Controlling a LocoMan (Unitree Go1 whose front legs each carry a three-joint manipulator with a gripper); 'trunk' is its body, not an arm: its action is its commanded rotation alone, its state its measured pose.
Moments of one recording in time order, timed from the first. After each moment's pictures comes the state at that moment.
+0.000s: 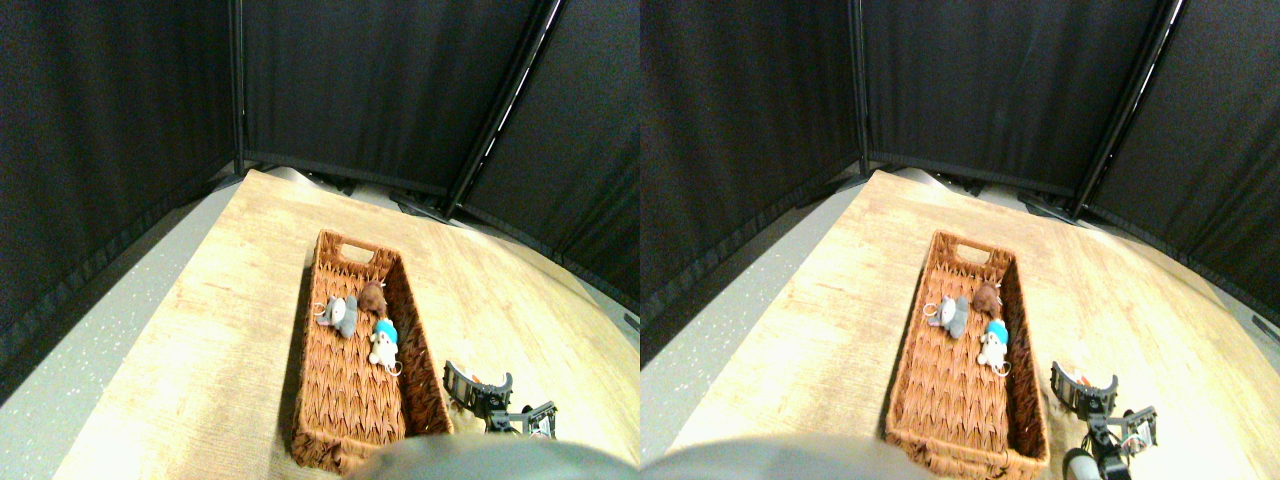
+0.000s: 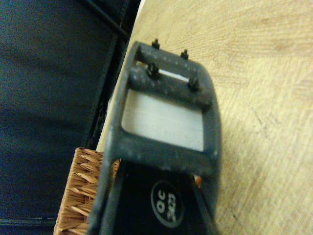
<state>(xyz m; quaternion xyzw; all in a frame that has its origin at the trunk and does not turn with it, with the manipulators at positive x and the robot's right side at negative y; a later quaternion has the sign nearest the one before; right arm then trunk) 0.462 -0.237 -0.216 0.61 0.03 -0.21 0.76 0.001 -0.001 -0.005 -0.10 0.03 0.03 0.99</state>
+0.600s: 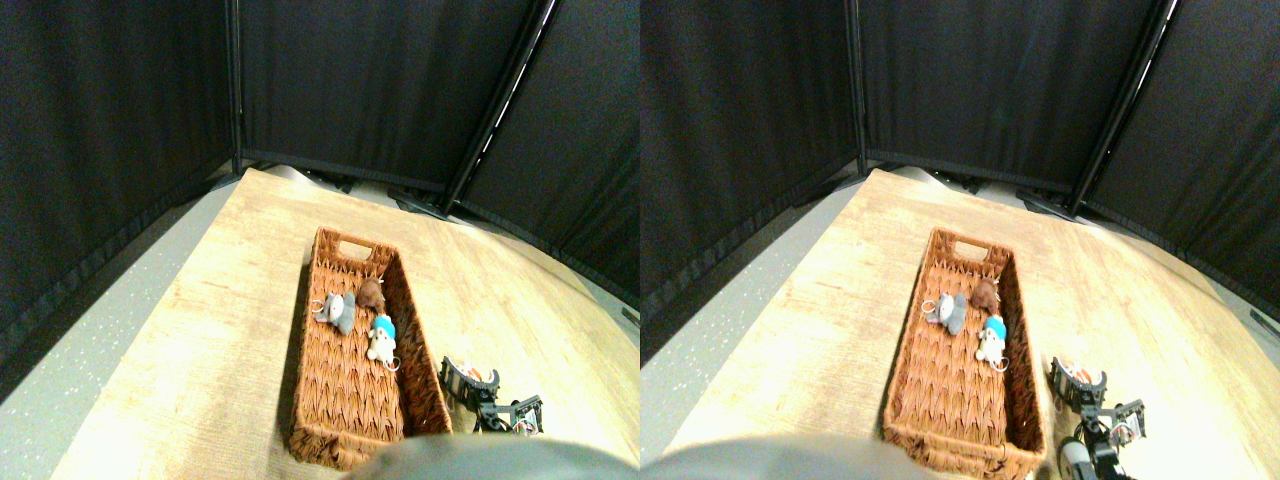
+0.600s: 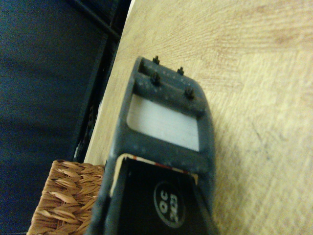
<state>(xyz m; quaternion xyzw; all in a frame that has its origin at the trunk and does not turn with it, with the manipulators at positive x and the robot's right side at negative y) 0.470 -0.248 -0.238 0.63 0.03 -0.24 0.74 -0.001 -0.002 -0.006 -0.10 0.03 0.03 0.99</state>
